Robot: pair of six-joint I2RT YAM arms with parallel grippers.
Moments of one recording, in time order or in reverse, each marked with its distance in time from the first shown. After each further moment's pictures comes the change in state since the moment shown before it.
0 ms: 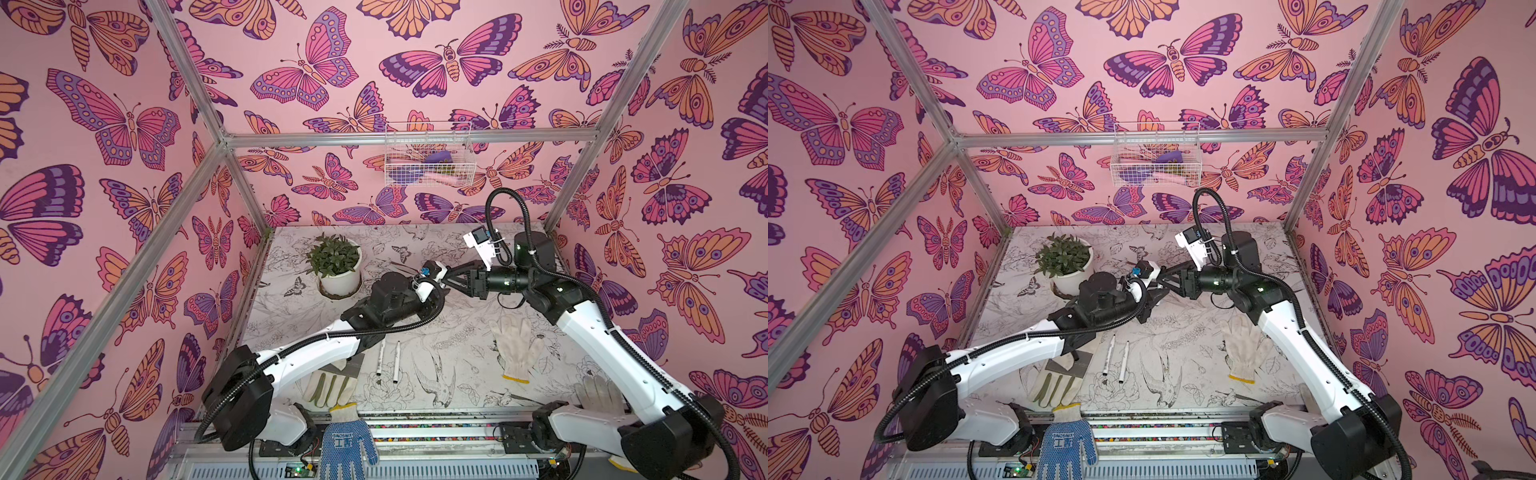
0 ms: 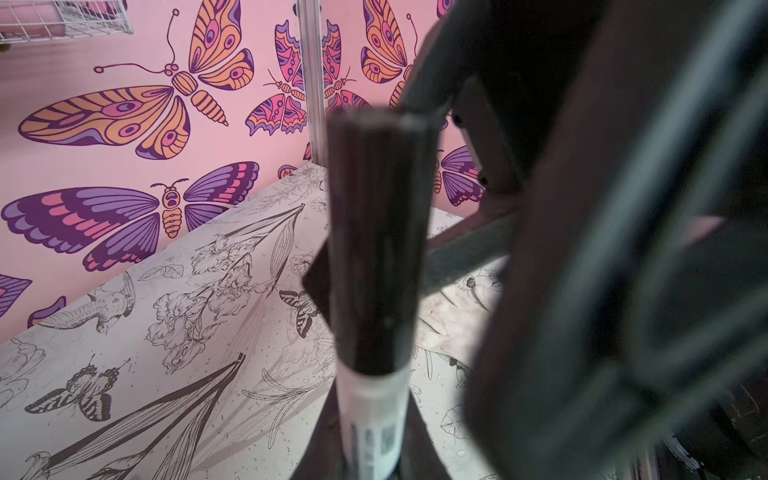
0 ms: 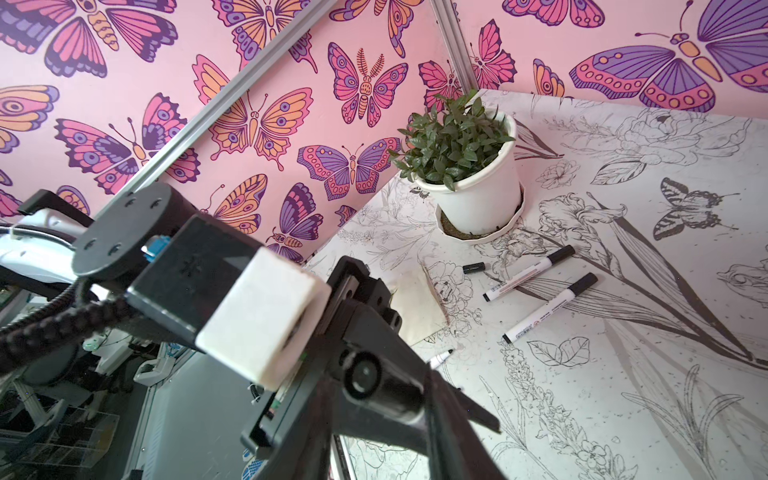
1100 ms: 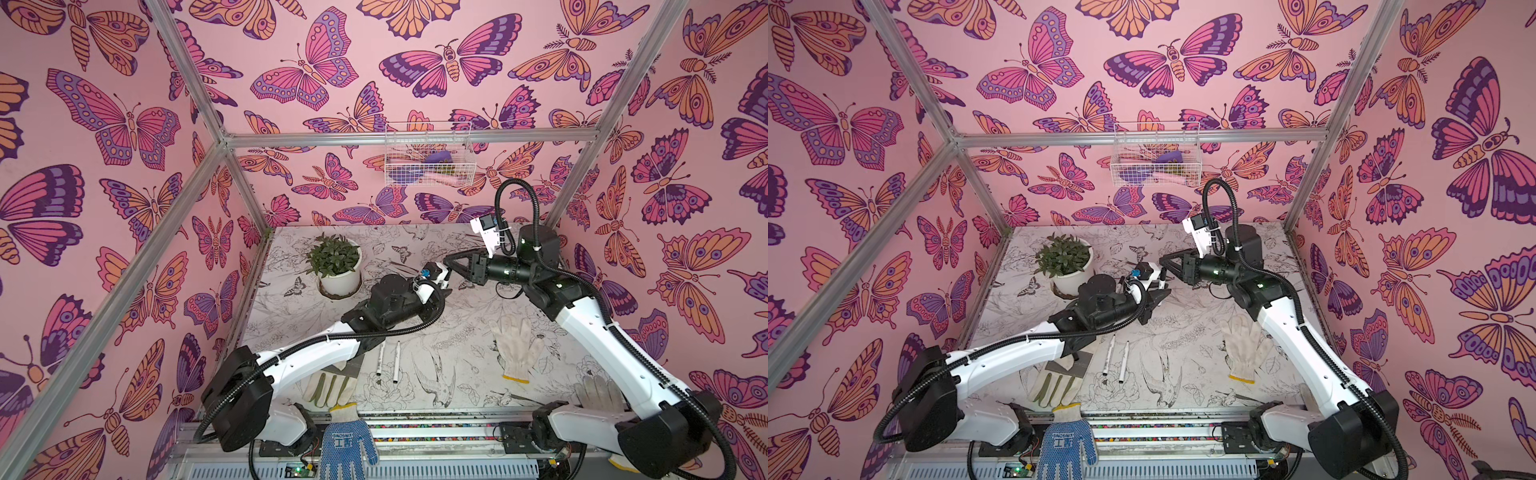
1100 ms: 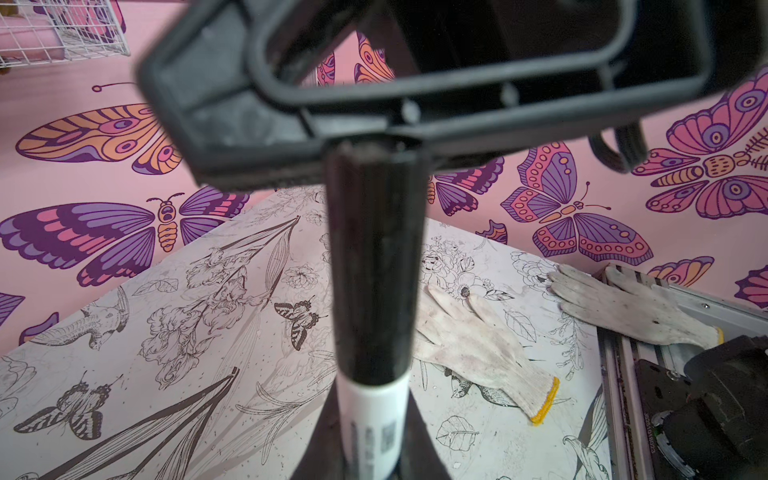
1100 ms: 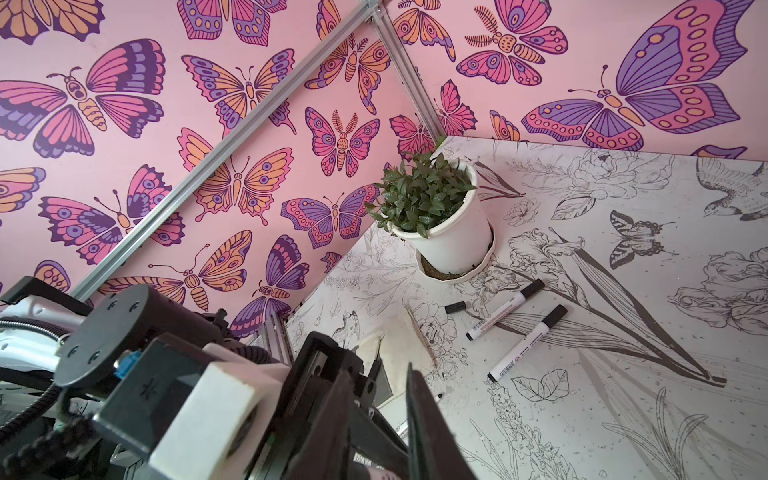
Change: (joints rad) left arm -0.012 -0.005 -0.017 0.039 0.001 -0.001; right arm -0.017 0.029 0.019 0.136 0.091 0.140
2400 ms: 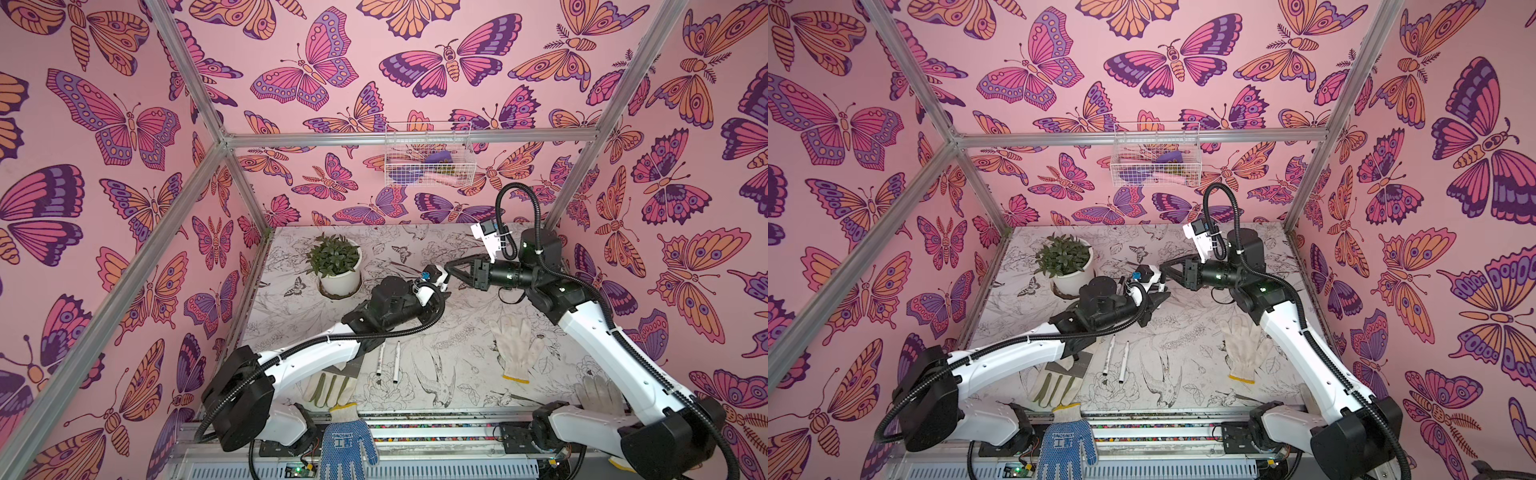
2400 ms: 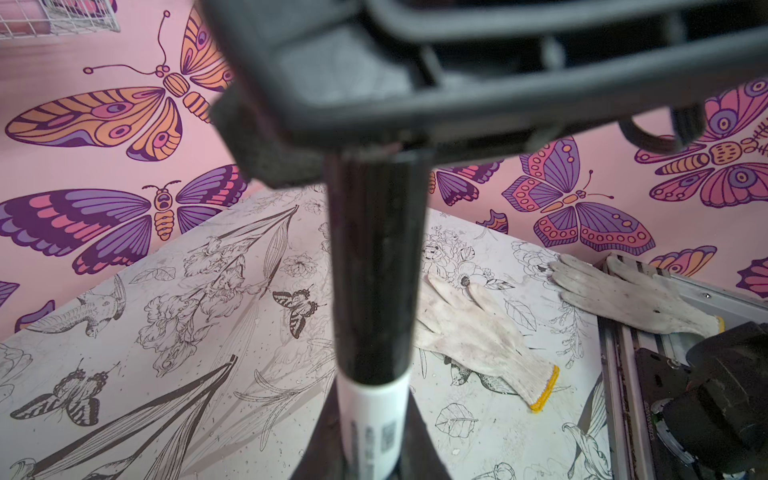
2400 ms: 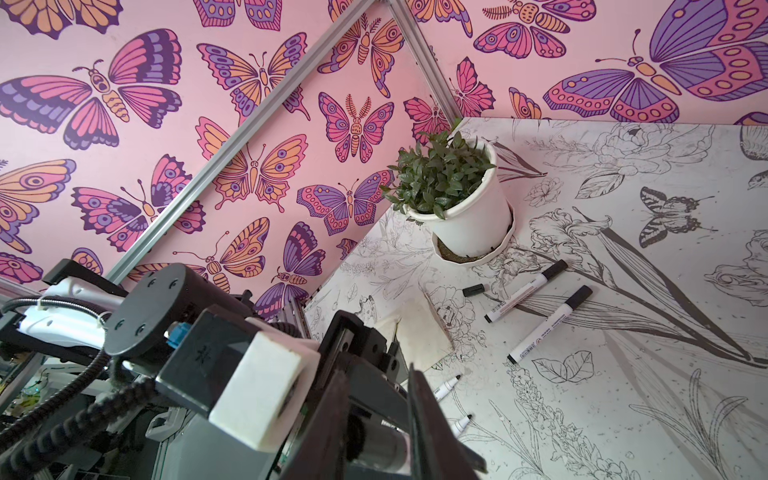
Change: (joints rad) left arm -0.001 0.000 -0.018 -0.011 -0.003 0.001; right arm -0.002 -0.031 -0.031 -0.034 -0.051 0.002
